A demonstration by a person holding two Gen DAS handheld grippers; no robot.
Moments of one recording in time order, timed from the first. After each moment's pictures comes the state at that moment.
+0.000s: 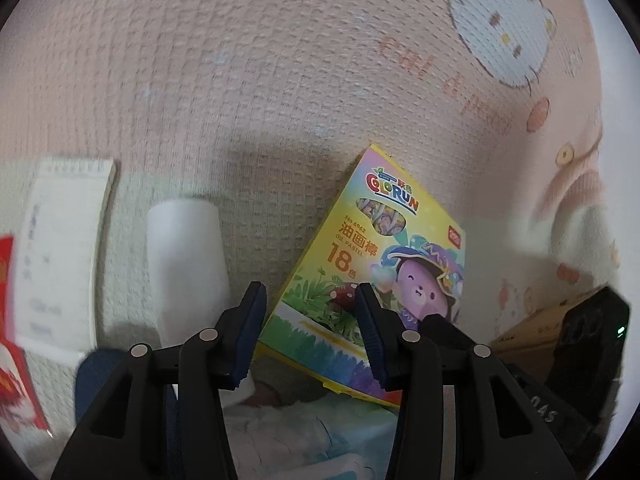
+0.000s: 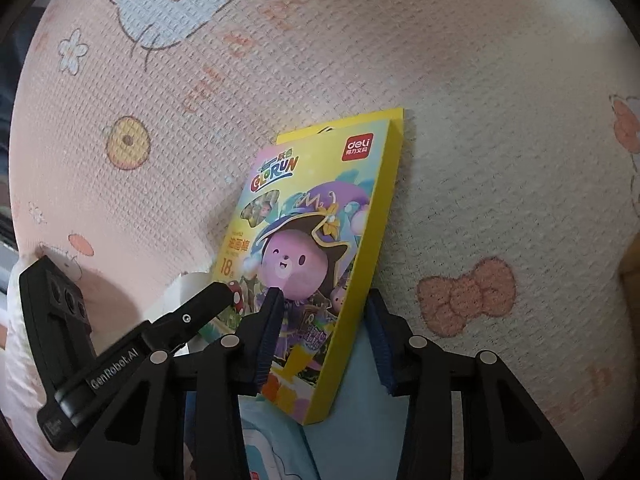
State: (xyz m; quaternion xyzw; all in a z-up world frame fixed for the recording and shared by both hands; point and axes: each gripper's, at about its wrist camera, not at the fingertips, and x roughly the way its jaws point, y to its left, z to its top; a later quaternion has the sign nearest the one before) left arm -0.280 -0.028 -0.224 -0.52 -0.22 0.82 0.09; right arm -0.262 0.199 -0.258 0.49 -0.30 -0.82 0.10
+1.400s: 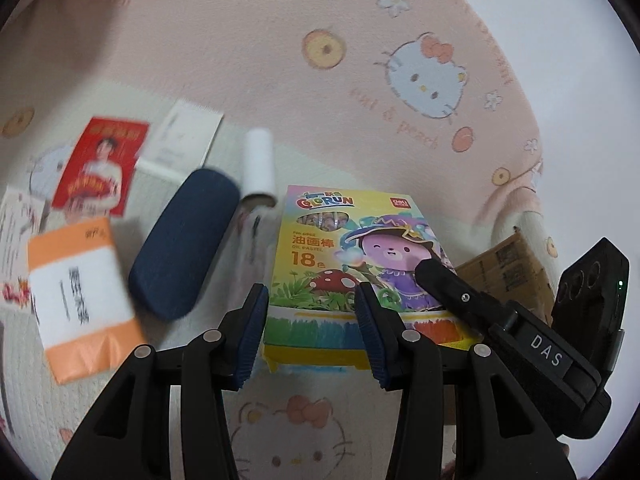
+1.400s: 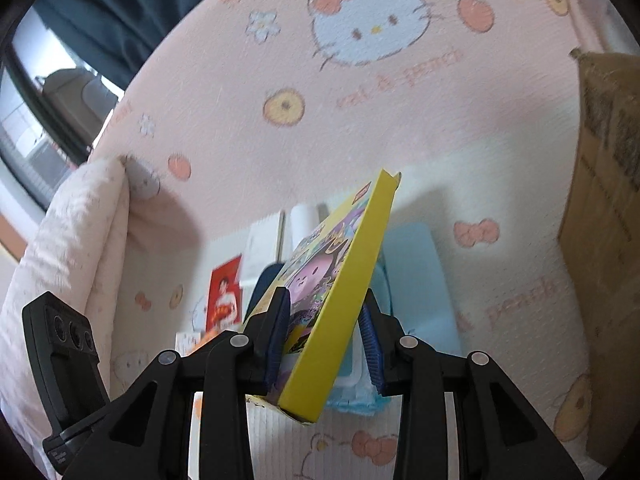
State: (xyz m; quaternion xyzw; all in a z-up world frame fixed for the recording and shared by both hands) left arm -0.062 -0.053 -0.155 -0.43 -0.29 0.85 0.05; right arm -0.114 0.162 -0.161 0.43 -0.19 -0.86 0.19
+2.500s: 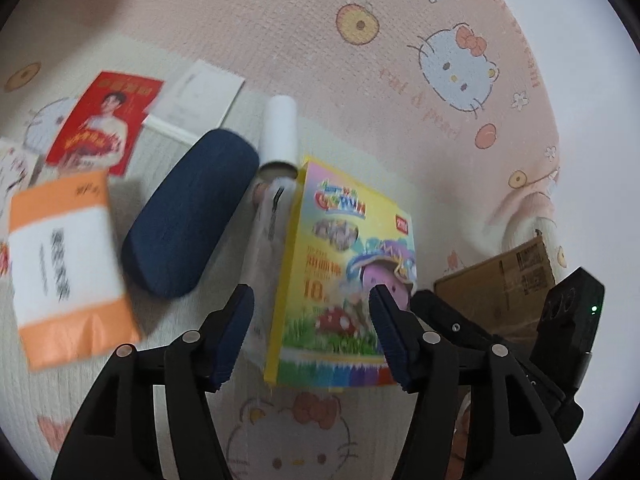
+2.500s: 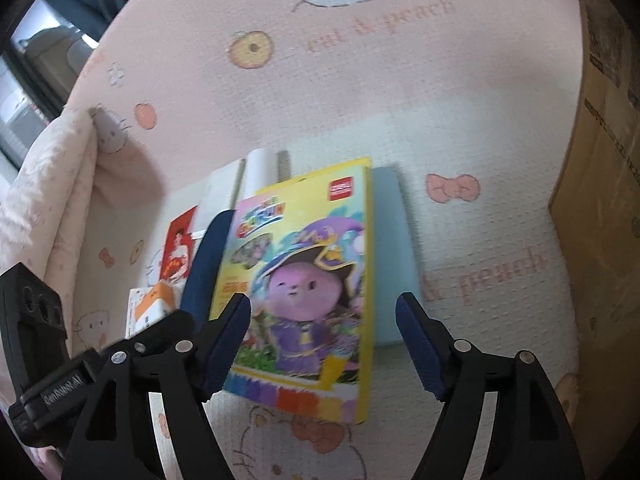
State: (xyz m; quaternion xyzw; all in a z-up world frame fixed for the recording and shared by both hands) left arm -0.074 -0.056 -0.183 -0.45 -0.32 0.83 0.04; right arm -0.126 0.177 -0.210 0.49 -0.15 -0.84 0.17
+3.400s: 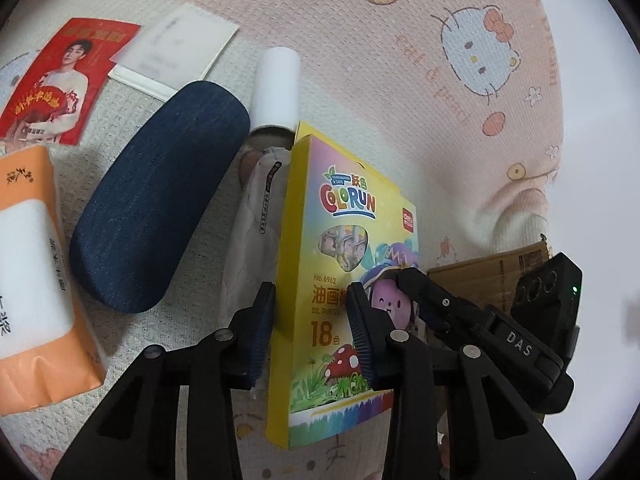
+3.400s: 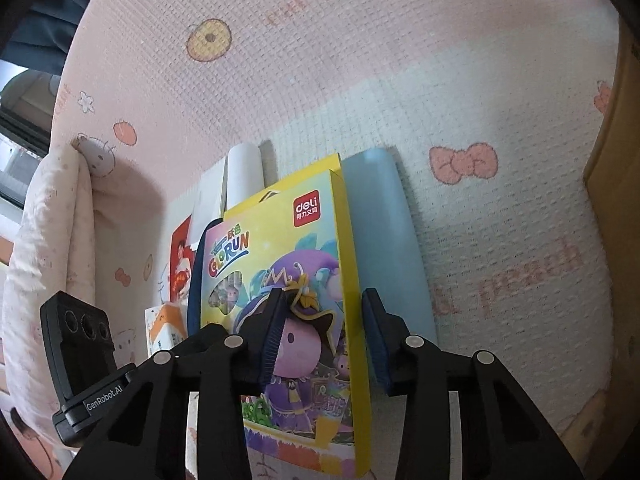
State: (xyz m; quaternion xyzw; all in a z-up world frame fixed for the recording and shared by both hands) left arm -0.108 -0.062 -0.217 -0.50 -0.36 0.78 0.08; right arm -0.165 0.185 -0.248 0.54 -0.22 -0.79 0.19
